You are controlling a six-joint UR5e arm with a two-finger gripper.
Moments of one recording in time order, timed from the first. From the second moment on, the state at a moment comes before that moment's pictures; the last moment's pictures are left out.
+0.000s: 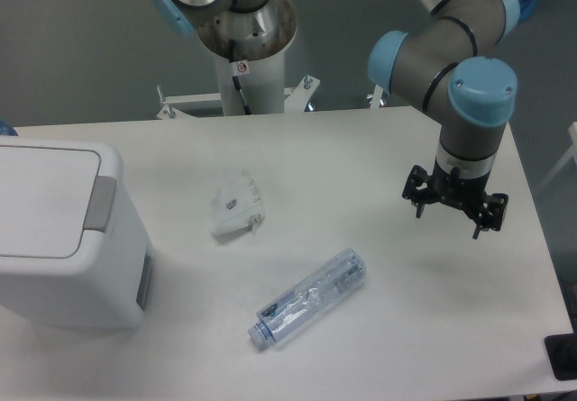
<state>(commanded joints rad) 2.73 -1.99 -1.54 -1.01 1.55 1.23</state>
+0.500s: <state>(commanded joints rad) 2.69 -1.94 -1.56 -1.02 1.54 1.12</state>
